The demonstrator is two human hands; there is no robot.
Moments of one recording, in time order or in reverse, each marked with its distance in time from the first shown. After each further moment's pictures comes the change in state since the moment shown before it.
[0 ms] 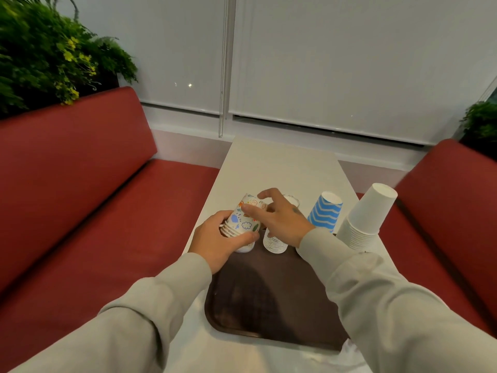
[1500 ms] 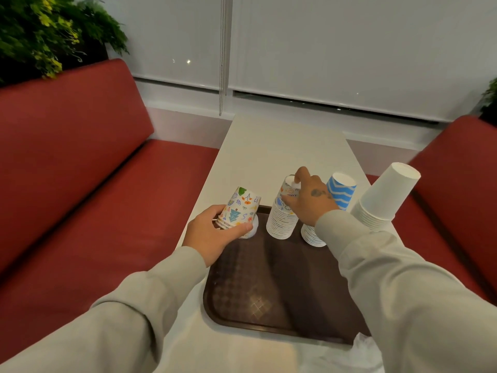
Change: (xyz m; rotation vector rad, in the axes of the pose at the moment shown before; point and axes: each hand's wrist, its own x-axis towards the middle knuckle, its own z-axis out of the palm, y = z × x) left_hand 0.016 -0.041 0.008 0.005 0.008 -0.114; right_hand 0.039 0.049 -0.020 -0.504 0.240 0.067
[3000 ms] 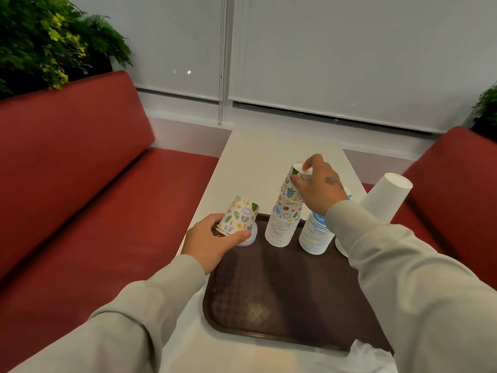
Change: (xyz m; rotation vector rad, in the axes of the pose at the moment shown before) left_hand -0.004 0.003 -0.003 -0.014 0.018 0.006; right_hand 0.011 -0.006 -0.039 0.197 0.146 0.007
